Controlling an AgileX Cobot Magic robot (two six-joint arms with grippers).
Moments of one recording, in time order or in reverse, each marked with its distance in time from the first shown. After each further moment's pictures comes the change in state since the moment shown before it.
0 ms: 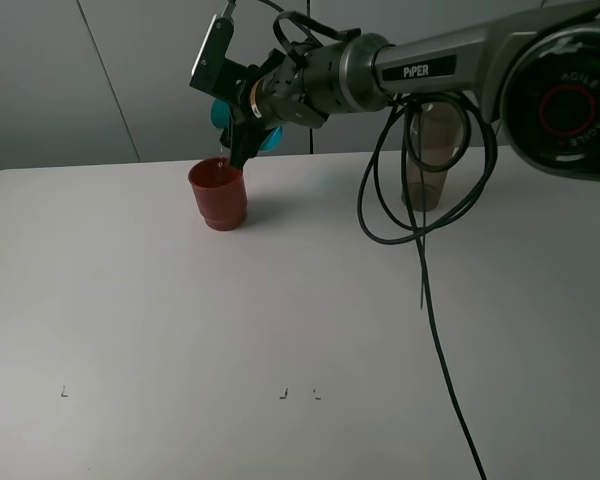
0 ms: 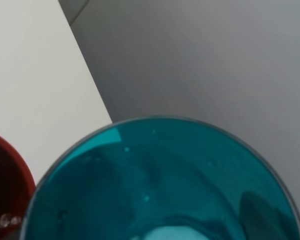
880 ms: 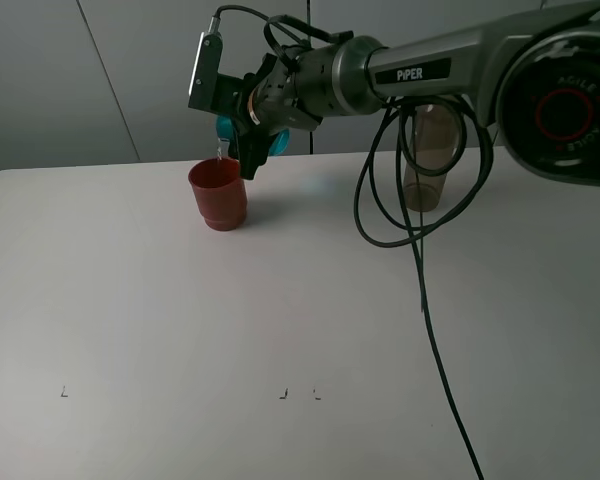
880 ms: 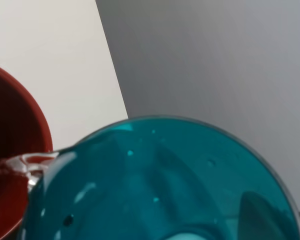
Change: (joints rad) left arm 0.000 0.000 0.000 0.000 0.000 0.000; right arm 0.017 0.000 0.000 -0.038 0.092 -0.100
